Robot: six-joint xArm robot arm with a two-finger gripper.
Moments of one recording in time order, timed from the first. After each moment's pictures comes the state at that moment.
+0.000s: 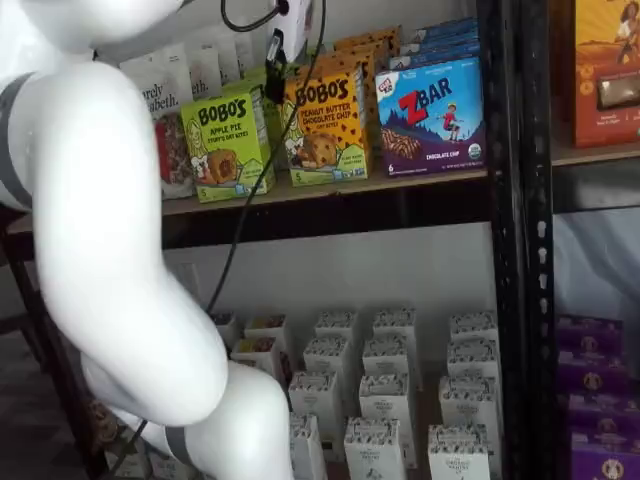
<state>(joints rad) -0.28 -0.46 -1.26 0.58 1.46 -1.73</state>
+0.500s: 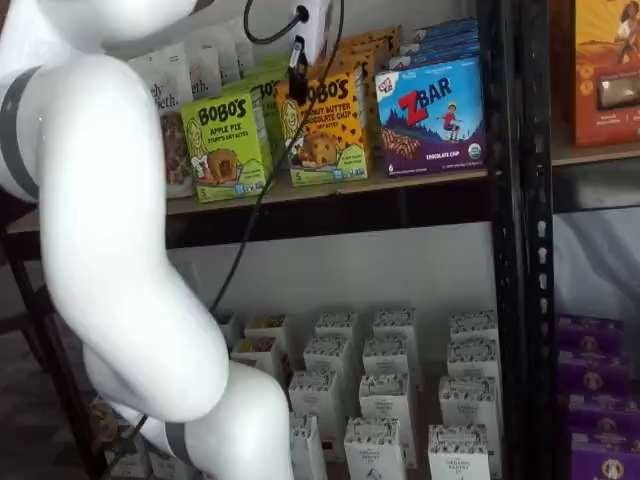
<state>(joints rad) -0.29 -0.43 -1.22 0.57 1.31 -1.79</state>
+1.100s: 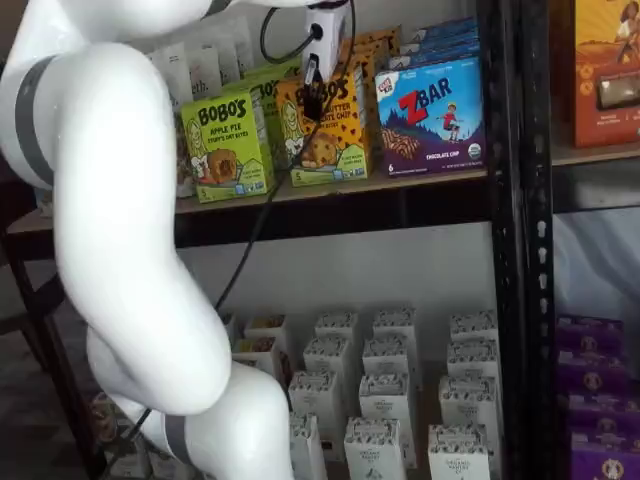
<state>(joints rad) -0.28 -0.38 -1.22 0.52 1.30 -1.82</state>
